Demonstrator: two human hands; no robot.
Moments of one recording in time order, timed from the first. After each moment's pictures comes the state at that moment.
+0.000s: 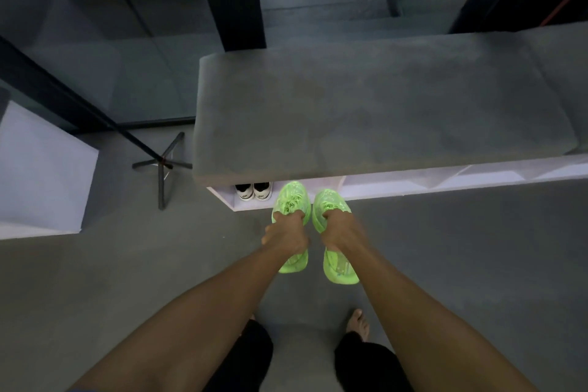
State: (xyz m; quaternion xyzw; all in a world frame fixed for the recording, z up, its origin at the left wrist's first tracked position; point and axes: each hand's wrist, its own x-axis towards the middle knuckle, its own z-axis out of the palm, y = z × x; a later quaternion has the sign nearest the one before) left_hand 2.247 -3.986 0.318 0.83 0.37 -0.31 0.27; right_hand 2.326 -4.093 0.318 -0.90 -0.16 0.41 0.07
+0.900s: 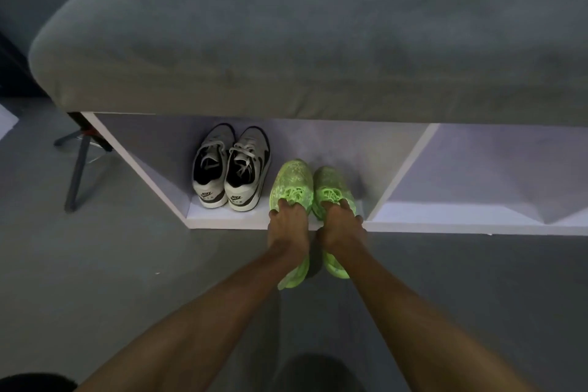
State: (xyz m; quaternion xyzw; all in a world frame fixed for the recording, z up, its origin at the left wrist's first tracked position) left_hand 2.350 -3.924 -0.148 0.91 0.38 -0.06 0.15; right_hand 2.425 -4.000 -0.163 -0.93 -0.23 0.25 0.11
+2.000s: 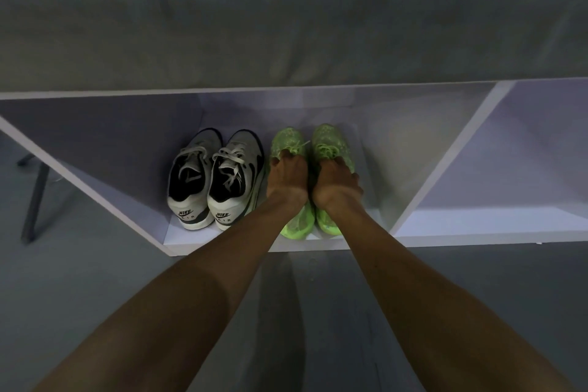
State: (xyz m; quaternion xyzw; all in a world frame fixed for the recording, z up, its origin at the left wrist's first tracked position) left_hand 2.468 -3.820 -0.201 0.95 0.32 0.01 0.05; right_hand 2.517 -3.899 -0.210 -0.94 -0.20 0.18 0.20
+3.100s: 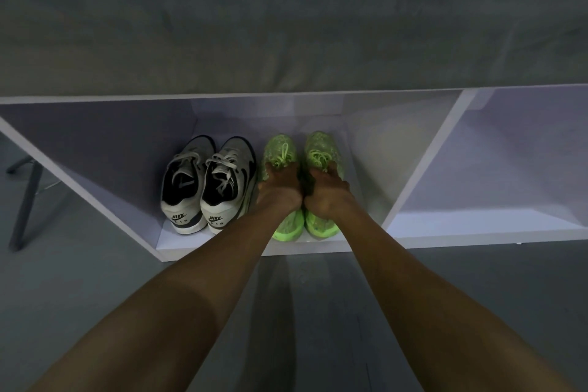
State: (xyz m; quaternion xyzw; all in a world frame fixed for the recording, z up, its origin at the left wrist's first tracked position) left_hand 2.458 -3.820 -0.209 0.89 0.37 -0.07 0.24; right_hand 2.529 -3.915 -0.218 -0.91 -0.30 0.25 0.15
